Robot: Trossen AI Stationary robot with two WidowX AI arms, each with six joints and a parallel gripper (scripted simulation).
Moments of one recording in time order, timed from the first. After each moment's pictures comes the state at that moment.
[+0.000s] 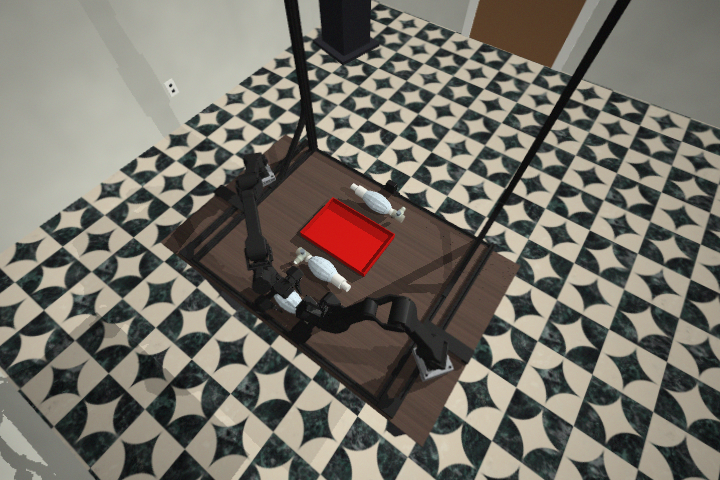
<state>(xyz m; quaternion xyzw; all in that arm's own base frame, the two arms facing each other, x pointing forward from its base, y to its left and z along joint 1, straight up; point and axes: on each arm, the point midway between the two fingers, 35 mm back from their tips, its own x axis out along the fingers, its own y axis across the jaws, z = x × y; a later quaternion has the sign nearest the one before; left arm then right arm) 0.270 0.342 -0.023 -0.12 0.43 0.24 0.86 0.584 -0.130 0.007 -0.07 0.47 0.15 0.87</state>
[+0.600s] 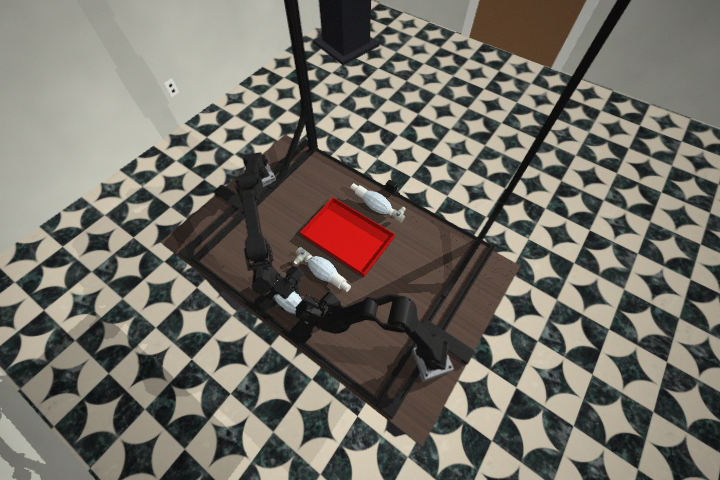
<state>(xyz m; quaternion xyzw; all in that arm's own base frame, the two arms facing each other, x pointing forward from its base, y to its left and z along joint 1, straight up) 0.270 0.342 -0.023 -0.12 0.43 0.24 0.86 0.584 -0.130 0.007 -0.07 0.47 0.15 0.87</state>
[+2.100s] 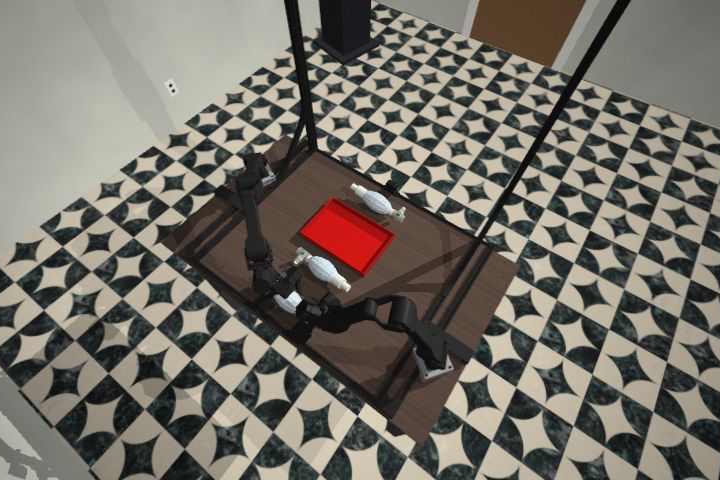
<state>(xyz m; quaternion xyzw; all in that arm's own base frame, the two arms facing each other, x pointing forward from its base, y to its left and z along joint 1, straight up) 0.270 0.342 -0.023 -0.12 0.43 0.24 0.86 0.584 -0.130 0.007 -0.07 0.47 0.15 0.87</state>
